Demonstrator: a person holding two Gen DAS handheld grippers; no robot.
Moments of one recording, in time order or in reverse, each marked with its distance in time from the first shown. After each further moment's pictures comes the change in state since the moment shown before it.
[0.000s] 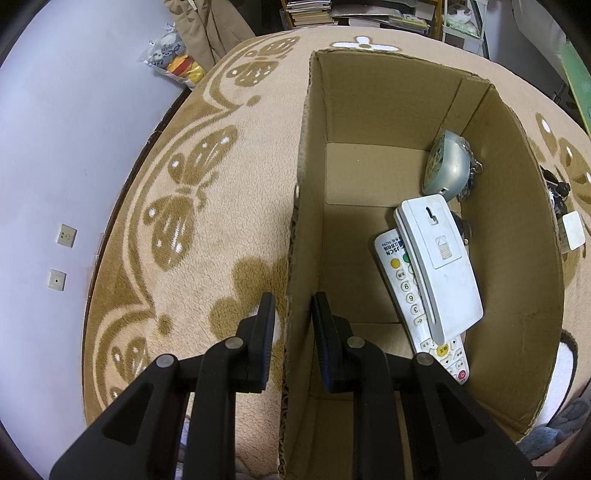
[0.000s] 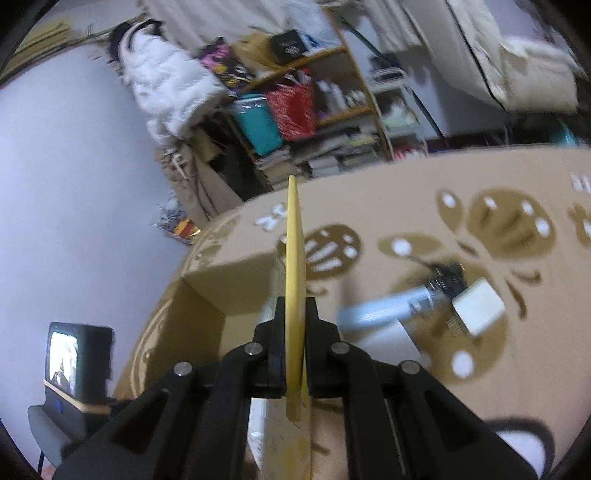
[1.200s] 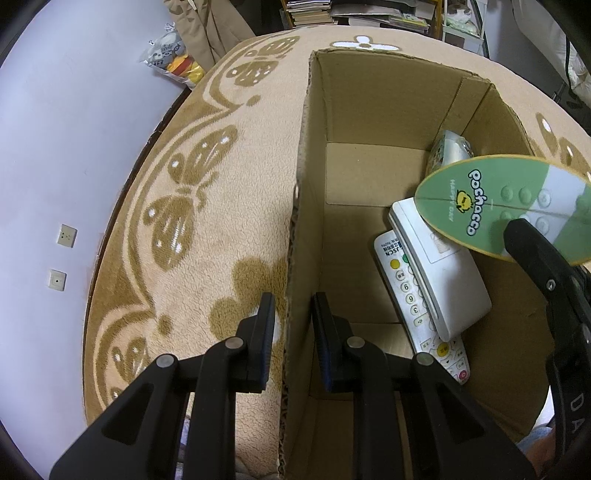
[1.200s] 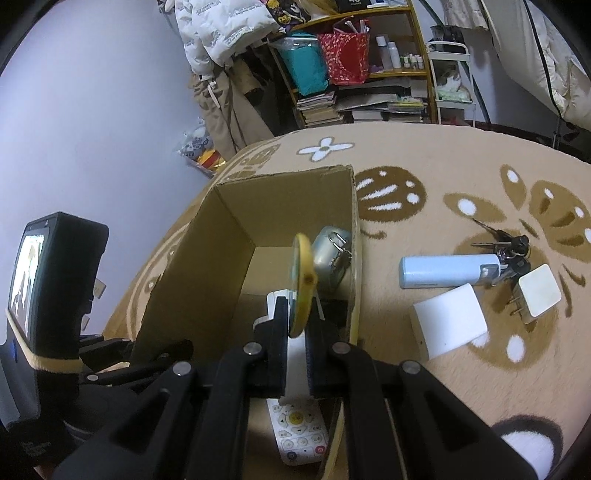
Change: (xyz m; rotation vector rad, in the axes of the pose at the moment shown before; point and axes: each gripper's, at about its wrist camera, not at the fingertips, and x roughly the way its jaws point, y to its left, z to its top) left arm -0.001 -0.001 0.000 0.002 0.001 0.002; right arm 0.045 0.033 -0.042 -0.154 0.226 0.044
